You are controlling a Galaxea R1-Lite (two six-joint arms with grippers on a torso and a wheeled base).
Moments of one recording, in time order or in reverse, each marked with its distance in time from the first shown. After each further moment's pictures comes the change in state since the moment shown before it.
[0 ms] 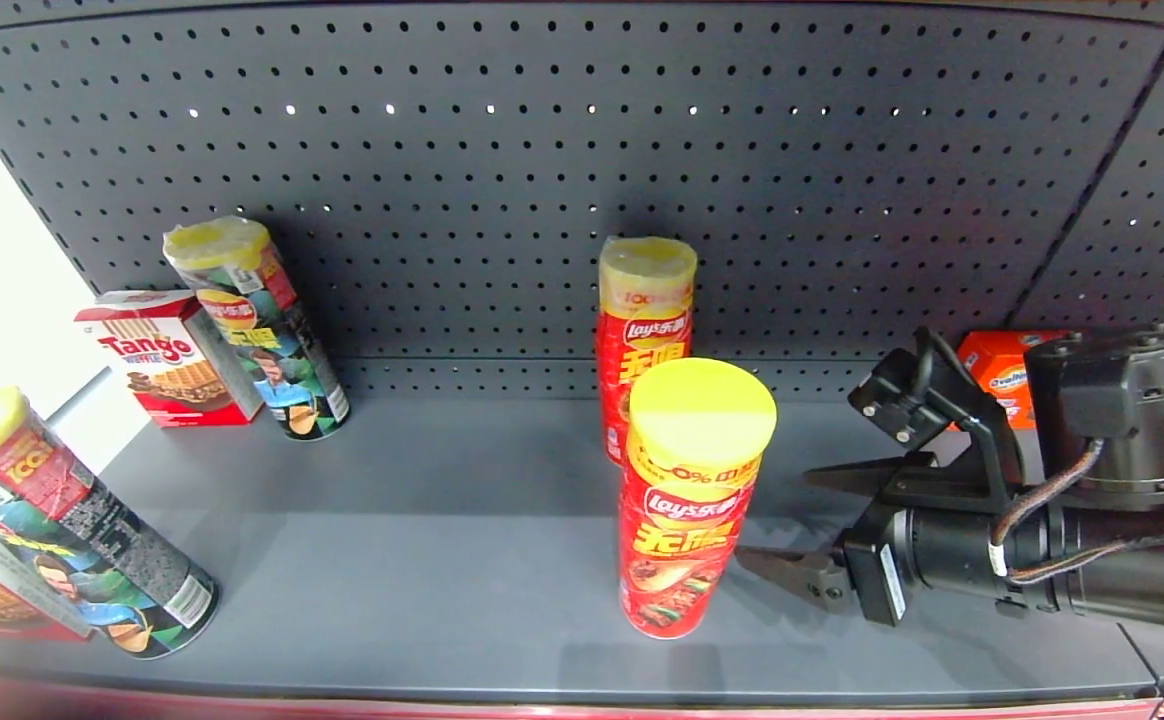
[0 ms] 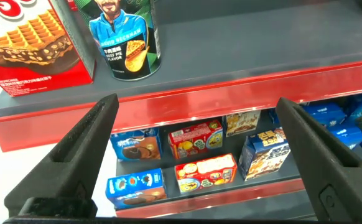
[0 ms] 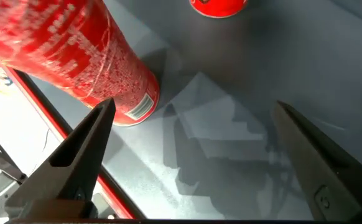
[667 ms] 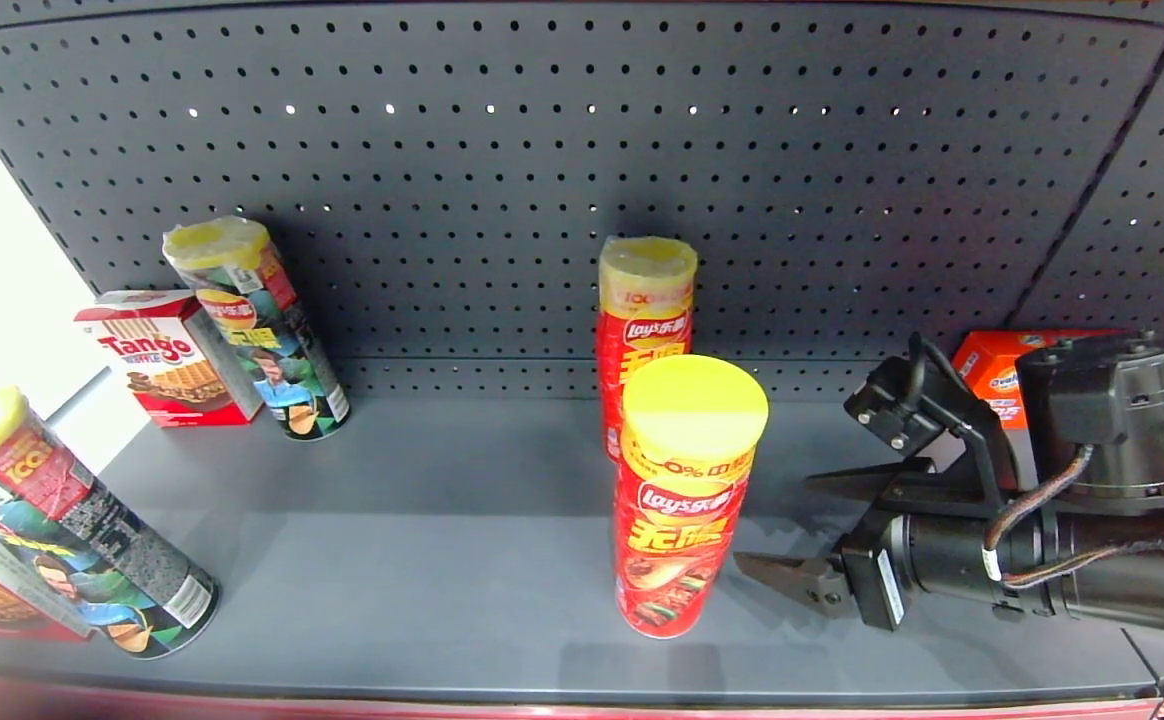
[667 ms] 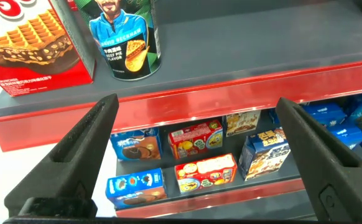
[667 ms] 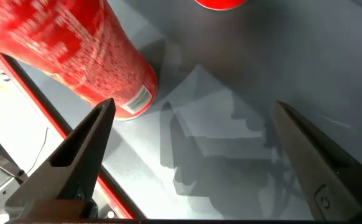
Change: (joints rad) left arm 0.000 0.000 0.000 0.000 0.001 0.000; right arm -0.005 0.006 0.009 0.000 0.000 0.000
